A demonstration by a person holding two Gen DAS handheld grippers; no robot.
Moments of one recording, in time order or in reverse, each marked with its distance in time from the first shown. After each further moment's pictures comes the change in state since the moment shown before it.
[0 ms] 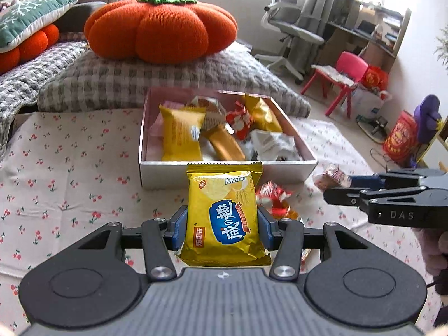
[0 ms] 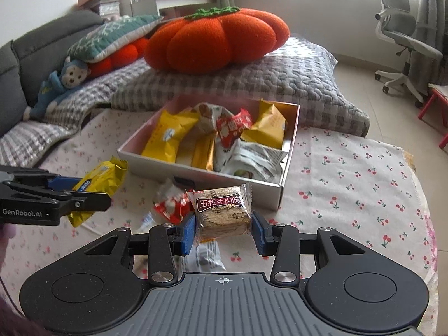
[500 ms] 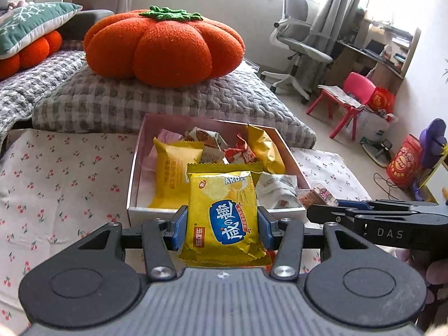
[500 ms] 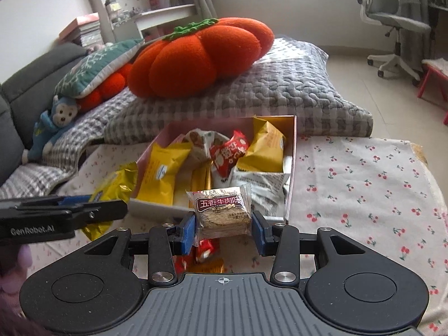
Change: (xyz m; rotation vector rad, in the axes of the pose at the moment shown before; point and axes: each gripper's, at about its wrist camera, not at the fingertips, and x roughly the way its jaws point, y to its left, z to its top) left arm 0.028 -0.006 0.037 -0.049 -0.054 0.012; right arm 0.021 -0.018 0.030 0.152 -0.037 0.045
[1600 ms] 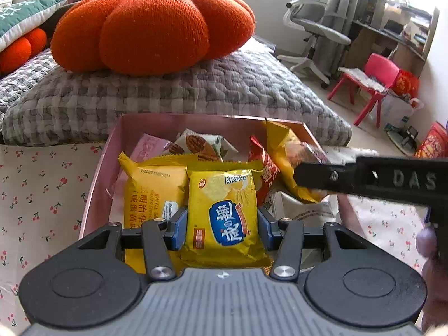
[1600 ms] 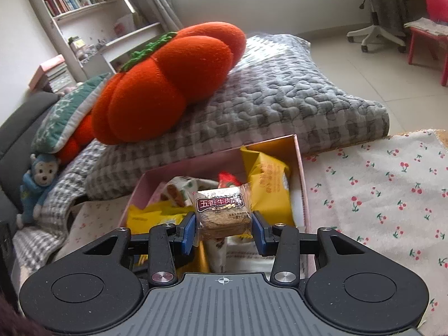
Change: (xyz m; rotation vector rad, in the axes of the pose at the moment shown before) left arm 0.078 -0.009 0.020 0.041 0.064 0.087; right arm 0.069 -0.023 0.049 0.211 -0.036 -0.002
